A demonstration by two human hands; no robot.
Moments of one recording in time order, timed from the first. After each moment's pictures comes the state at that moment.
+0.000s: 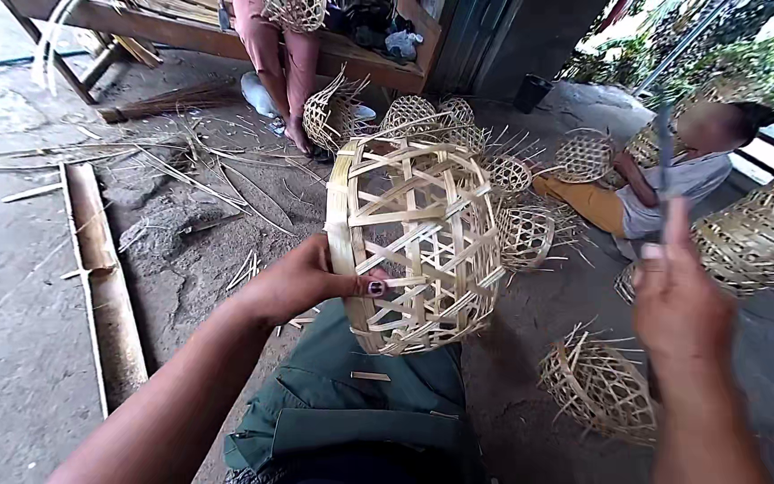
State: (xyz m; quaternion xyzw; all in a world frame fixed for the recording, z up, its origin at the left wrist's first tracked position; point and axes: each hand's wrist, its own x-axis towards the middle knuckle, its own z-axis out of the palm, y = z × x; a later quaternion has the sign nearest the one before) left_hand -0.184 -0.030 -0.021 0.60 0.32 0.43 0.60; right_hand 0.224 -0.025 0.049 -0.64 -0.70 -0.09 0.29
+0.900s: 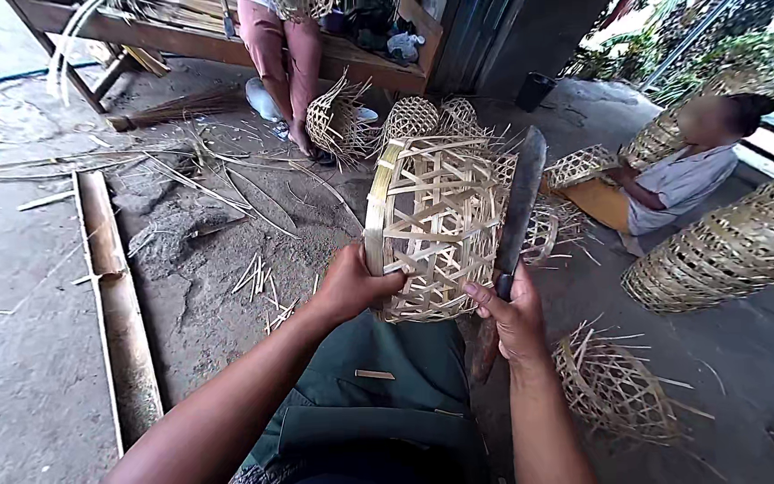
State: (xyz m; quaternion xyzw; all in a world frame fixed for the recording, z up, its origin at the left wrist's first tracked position) left_hand -0.130 -0.005 -0.066 0.60 0.43 0.49 0.46; right_hand 0.132 -0.007 -0.057 -0.44 -0.57 0.42 0.56
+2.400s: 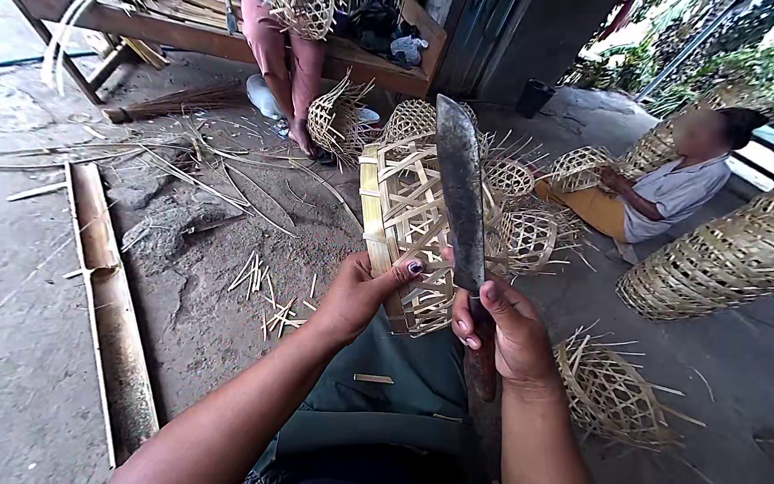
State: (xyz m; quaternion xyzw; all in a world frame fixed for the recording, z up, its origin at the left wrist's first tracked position) left_hand -0.117 -0.025 -0.053 0.47 0.30 0.60 0.58; right_hand 0.104 -0.028 -0.026 -0.22 -0.58 0.64 0.46
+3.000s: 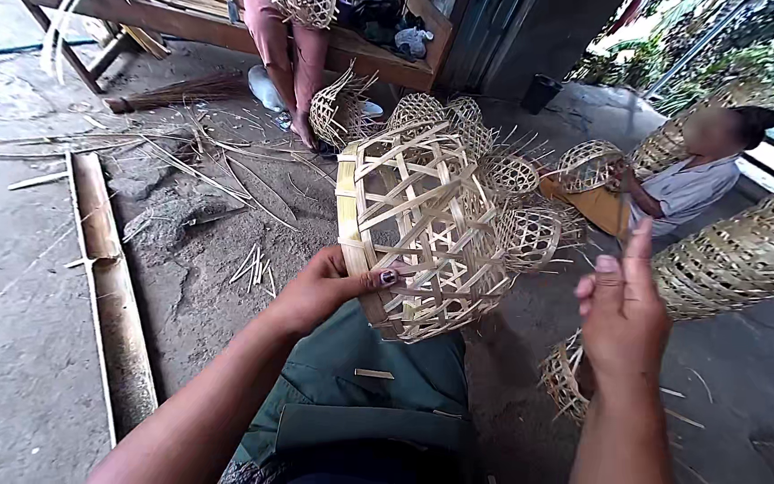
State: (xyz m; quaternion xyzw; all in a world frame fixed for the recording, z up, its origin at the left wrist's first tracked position) left_hand -0.166 -0.033 -0.054 0.55 0.27 0.53 0.58; right_hand 0.183 -0.021 0.007 -0.59 -0.69 0.02 0.43
